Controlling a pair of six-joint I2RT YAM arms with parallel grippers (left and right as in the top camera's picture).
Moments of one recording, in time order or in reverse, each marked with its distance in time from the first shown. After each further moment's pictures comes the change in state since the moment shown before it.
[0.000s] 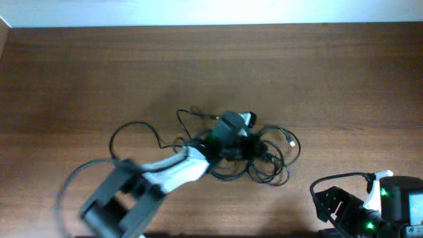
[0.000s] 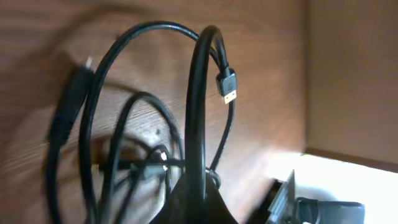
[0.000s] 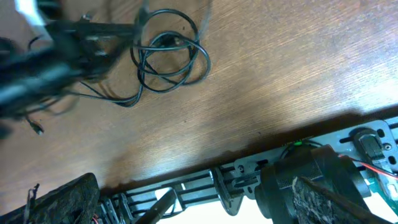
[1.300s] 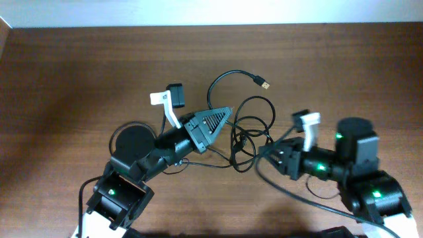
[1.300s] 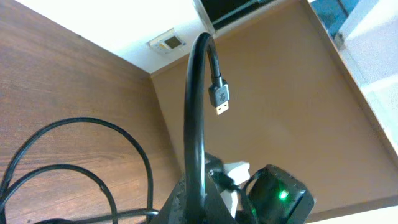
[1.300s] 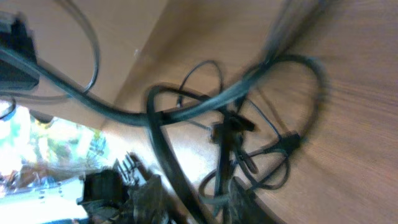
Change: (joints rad) left arm 0.179 -0.818 0.005 -0.136 -0.114 -0.218; right arm 0.149 0.205 -0.389 1.059 -0.614 -0.315
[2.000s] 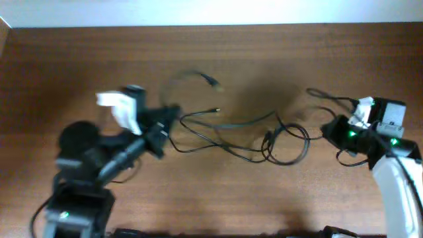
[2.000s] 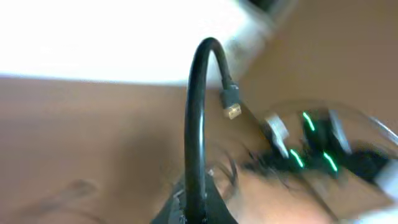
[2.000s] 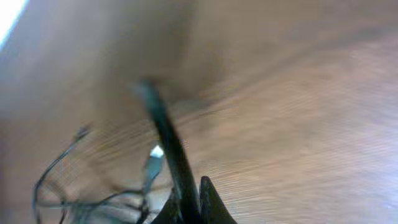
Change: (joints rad) left arm 0.383 -0.097 0.156 -0.445 0.177 0.672; right arm -0.528 0.391 0.028 -0.062 0.386 0.078
